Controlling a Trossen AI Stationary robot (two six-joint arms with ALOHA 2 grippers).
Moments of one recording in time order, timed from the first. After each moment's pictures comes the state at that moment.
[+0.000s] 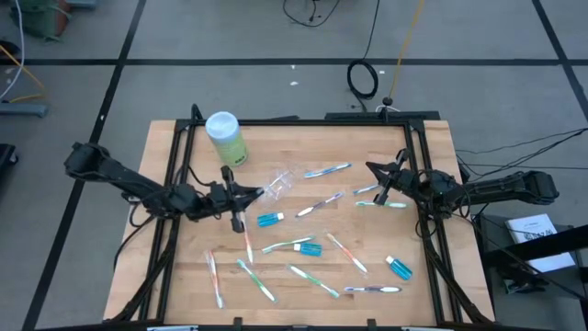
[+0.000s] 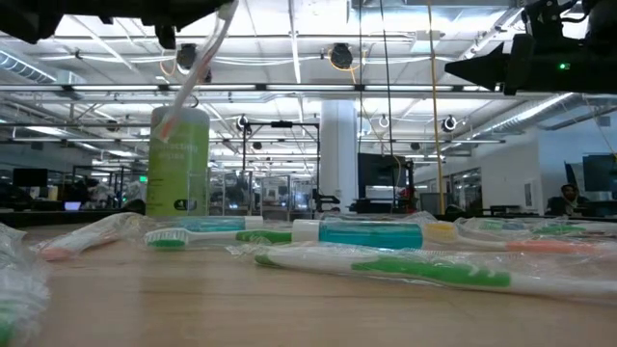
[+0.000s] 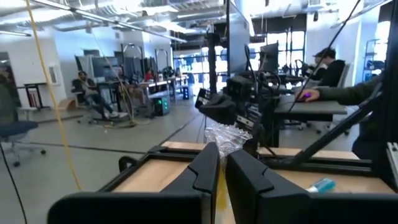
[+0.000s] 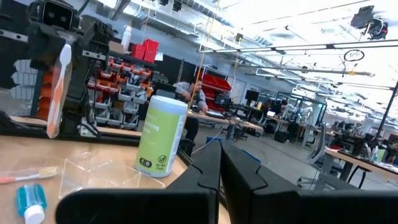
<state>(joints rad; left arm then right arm) -0.32 1.12 0.42 0.90 -0.56 0.16 -0.03 0.57 0.02 0.85 0.39 -0.37</state>
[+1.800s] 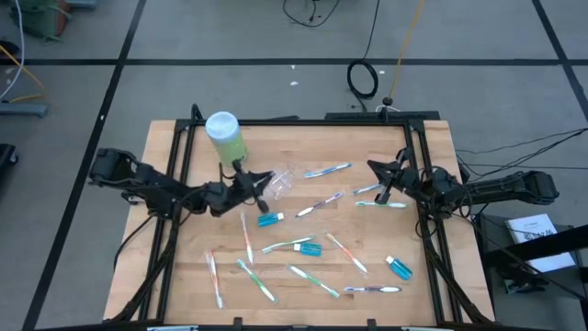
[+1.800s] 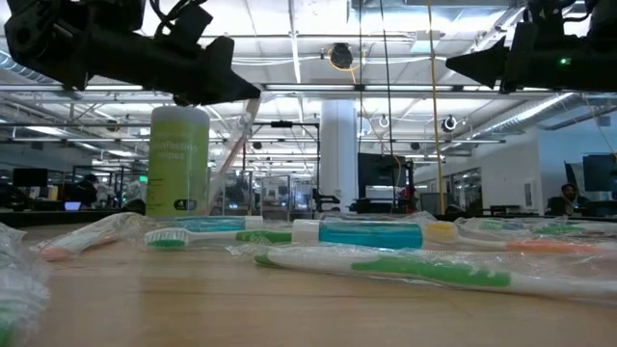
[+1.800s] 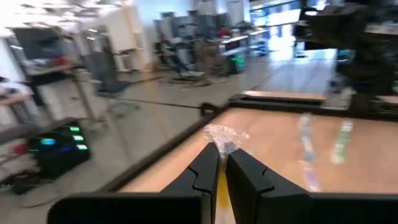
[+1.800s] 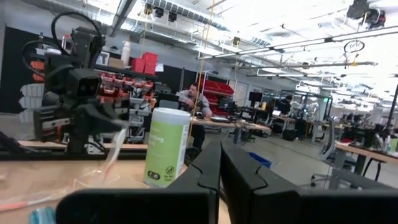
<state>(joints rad) -0.14 1.45 0.42 1.05 -0.74 0.16 -0.03 0.57 0.02 0.87 0.39 -0.28</state>
